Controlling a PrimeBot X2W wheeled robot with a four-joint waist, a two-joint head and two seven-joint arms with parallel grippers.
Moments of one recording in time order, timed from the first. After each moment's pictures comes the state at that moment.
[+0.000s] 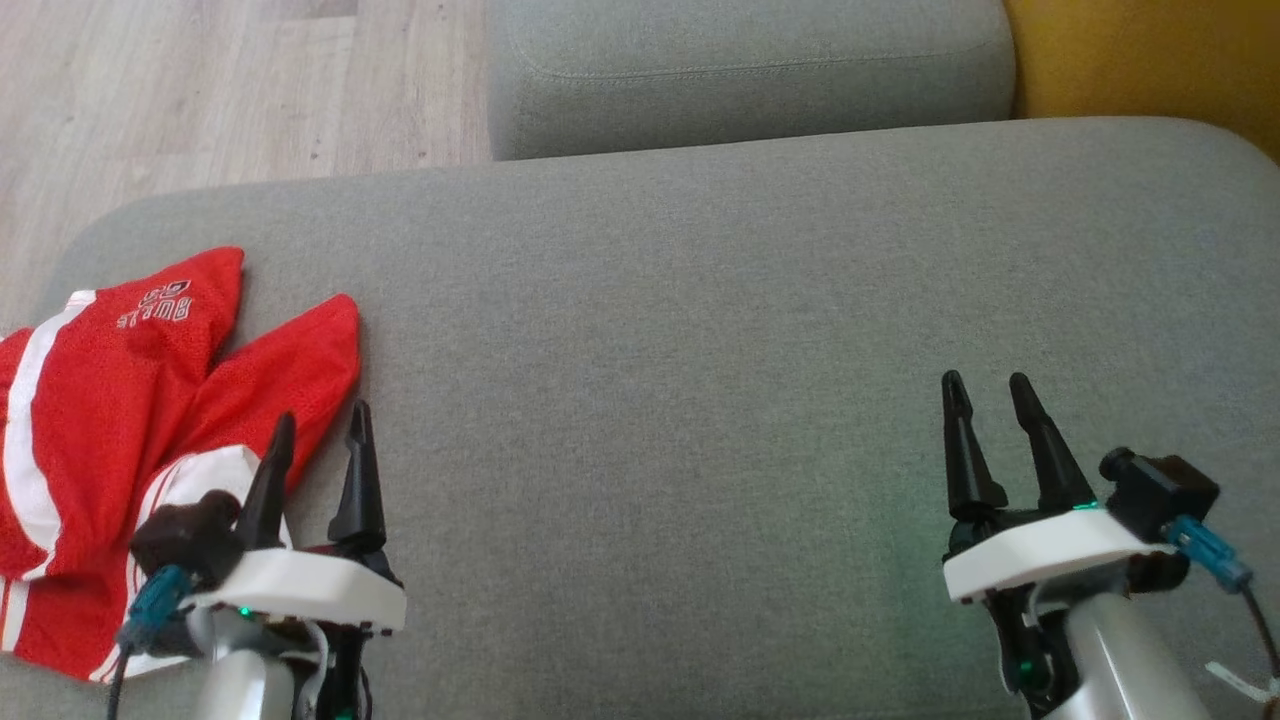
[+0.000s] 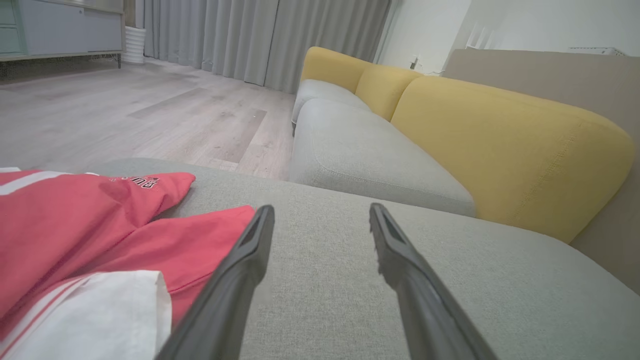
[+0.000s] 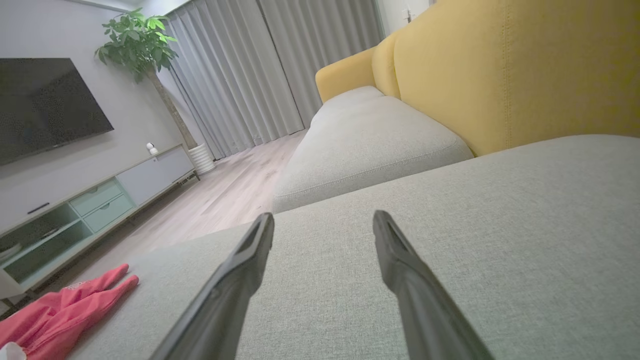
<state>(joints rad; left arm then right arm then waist) -0.03 0.03 -0.05 0.18 -0.31 -0.05 -0.19 -0.12 -0.07 0.11 0.34 0.40 0.13 -0.19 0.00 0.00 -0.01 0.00</state>
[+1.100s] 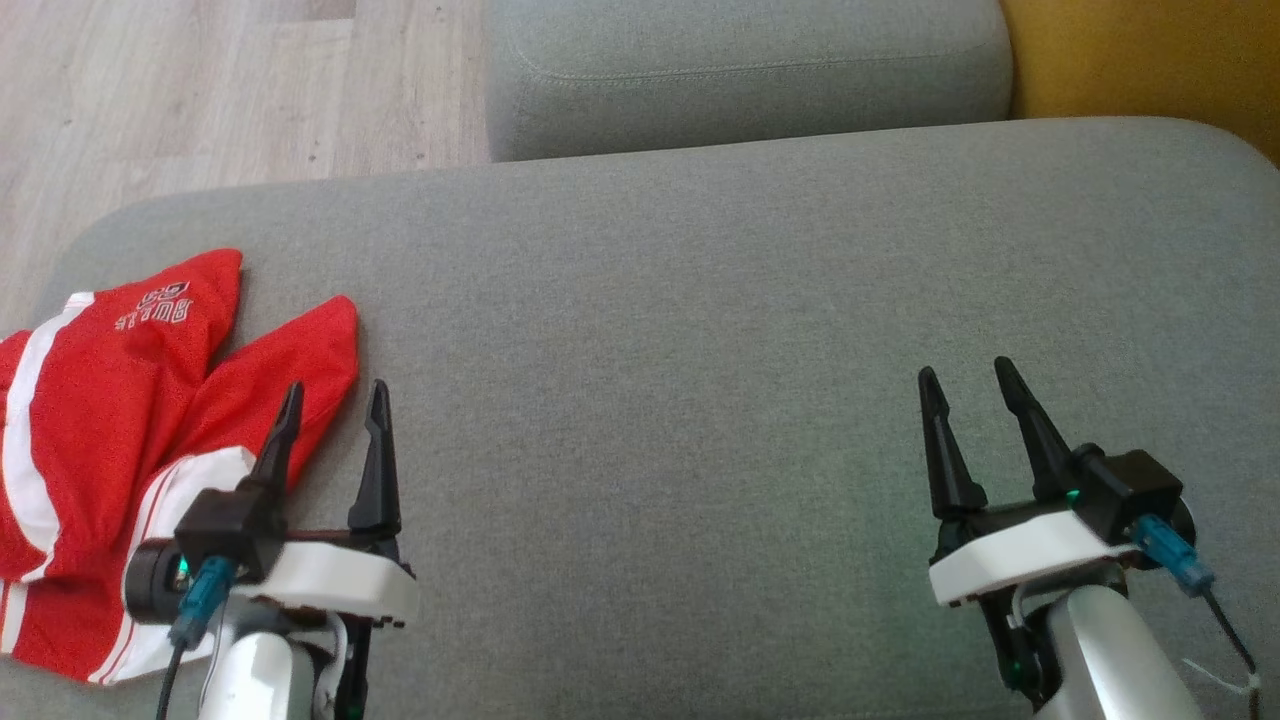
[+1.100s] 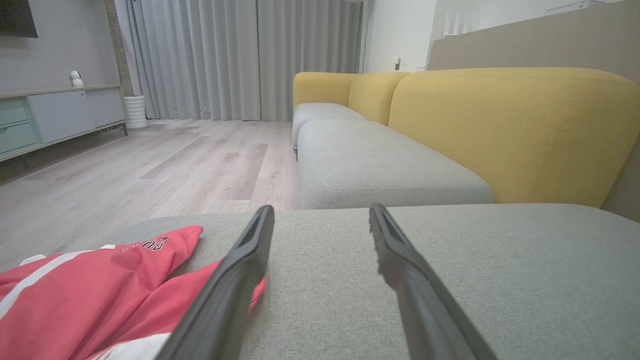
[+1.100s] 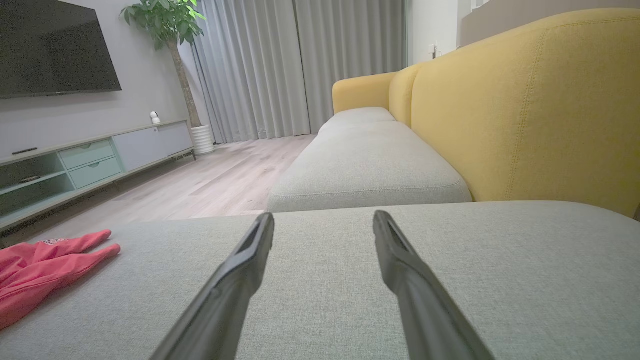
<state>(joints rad) -0.05 0.03 -0.07 0.17 -0.08 -0.03 -0.25 -0.13 -0.06 0.12 0.33 0.17 0.13 -0.25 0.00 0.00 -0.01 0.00</state>
